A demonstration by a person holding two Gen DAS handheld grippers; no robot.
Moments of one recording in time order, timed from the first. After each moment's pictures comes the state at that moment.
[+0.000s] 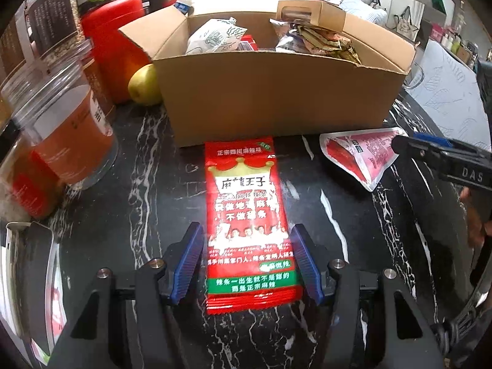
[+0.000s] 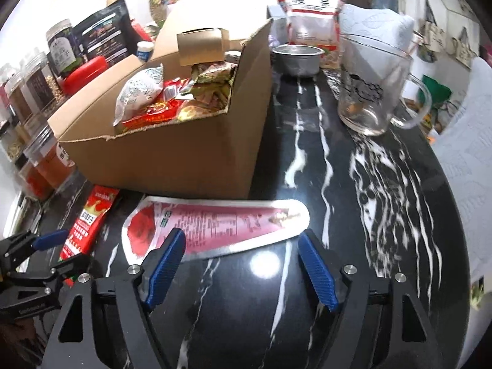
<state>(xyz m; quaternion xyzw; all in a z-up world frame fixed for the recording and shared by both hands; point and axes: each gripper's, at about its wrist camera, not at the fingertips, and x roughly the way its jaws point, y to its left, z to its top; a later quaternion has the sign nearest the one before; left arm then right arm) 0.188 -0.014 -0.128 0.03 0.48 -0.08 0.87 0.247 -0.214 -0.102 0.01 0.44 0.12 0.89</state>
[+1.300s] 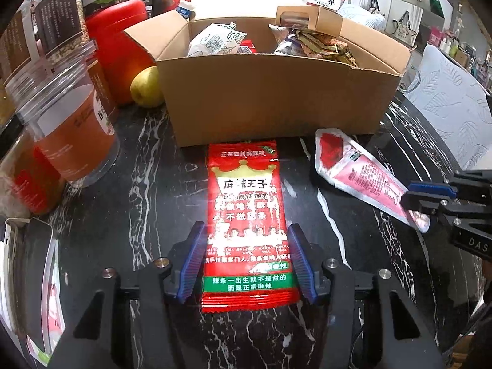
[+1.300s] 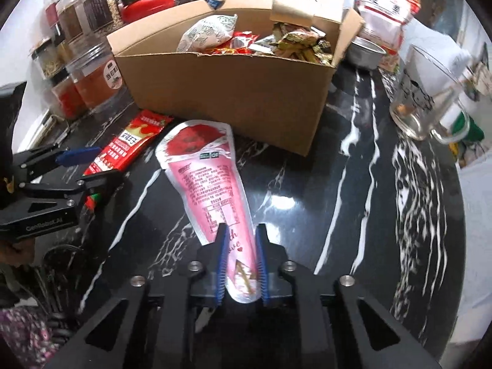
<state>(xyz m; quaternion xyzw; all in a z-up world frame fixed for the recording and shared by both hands) 0.175 -0.012 -0.128 0.03 0.46 -0.09 0.88 0.200 -0.179 -0.114 -0.08 0.49 0.19 0.85</state>
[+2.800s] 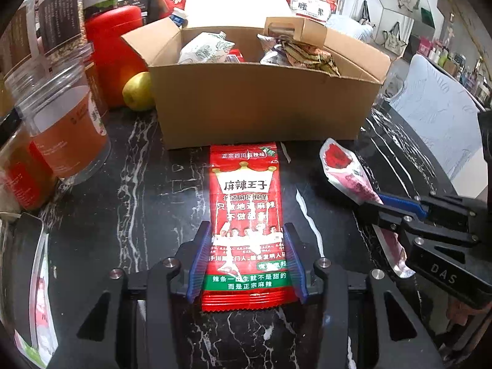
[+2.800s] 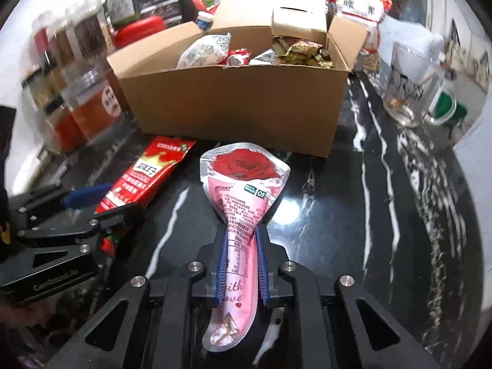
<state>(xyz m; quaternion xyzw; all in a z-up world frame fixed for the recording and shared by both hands) 0.158 -0.008 -0.119 0.00 0.44 -0.11 0.89 0.187 -0.158 -0.118 0.00 0.44 0.16 0.88</state>
